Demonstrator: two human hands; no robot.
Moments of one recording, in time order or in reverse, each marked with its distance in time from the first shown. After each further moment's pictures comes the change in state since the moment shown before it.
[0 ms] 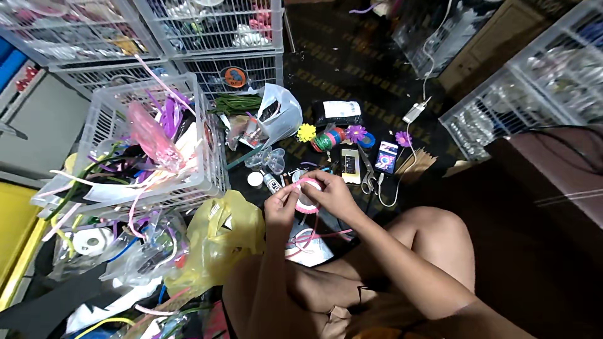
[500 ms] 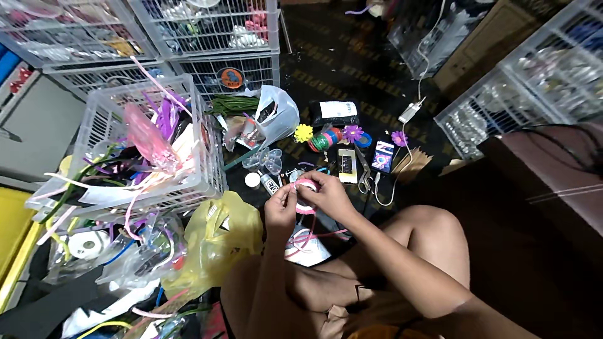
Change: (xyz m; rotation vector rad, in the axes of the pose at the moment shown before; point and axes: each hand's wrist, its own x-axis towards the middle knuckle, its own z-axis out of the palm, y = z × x) left_hand -0.002 -0.002 0.005 0.153 0.003 0.112; right_hand -0.002 -0.005 0.001 -0.018 0.009 0.019
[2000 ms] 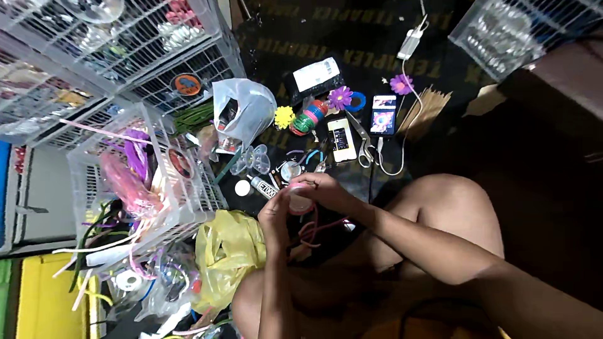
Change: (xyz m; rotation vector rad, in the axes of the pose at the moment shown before) left_hand 0.014 -0.040 0.026 -0.033 -0.078 -0.272; right_hand 0.002 0.089 -0.021 0.516 -0.159 0.132
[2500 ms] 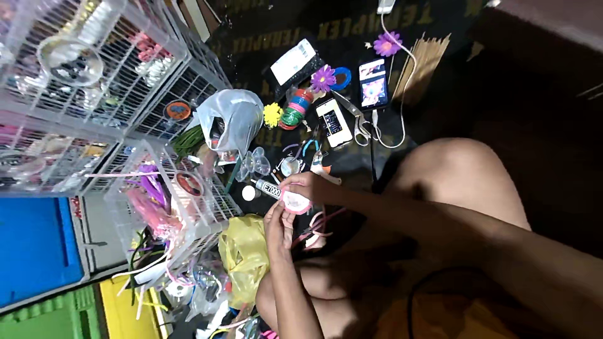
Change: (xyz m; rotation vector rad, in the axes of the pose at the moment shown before) left_hand -0.006 0.008 -0.001 -0.270 0.052 -0.333; right_hand 0.005 0.013 0.008 -0.031 -0.032 -0.137
